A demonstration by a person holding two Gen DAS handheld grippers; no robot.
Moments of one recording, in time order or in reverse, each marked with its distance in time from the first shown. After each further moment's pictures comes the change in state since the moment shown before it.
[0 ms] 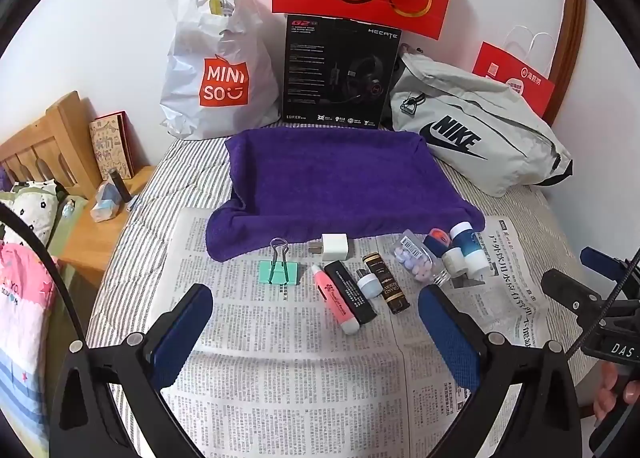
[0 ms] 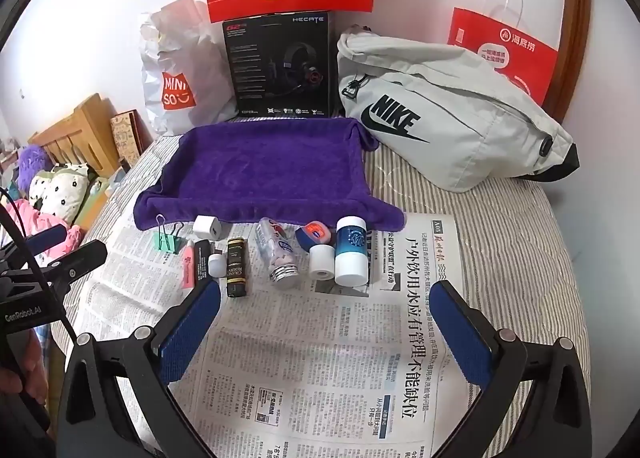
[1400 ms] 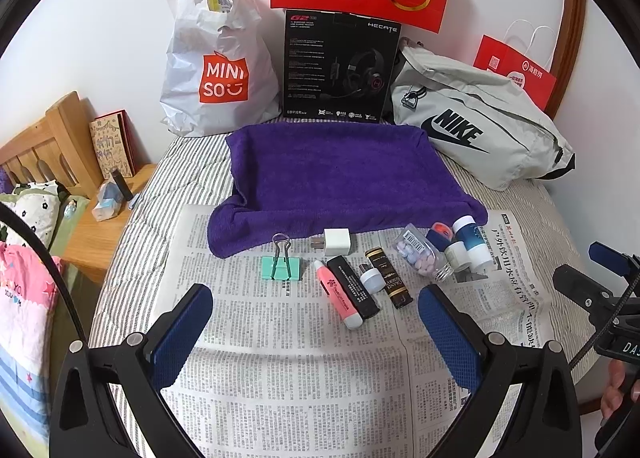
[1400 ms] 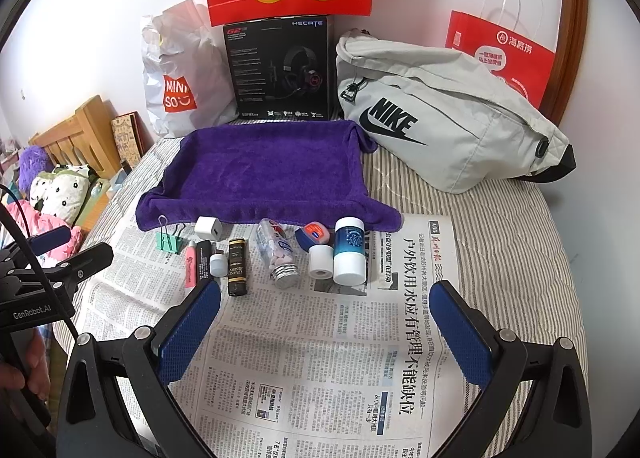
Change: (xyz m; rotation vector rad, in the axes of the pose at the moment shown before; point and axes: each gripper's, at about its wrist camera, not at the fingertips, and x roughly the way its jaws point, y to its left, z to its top) left arm 0.002 -0.001 -0.003 0.004 0.015 0.007; right arm -0.008 -0.001 -0.001 0.001 -0.004 0.002
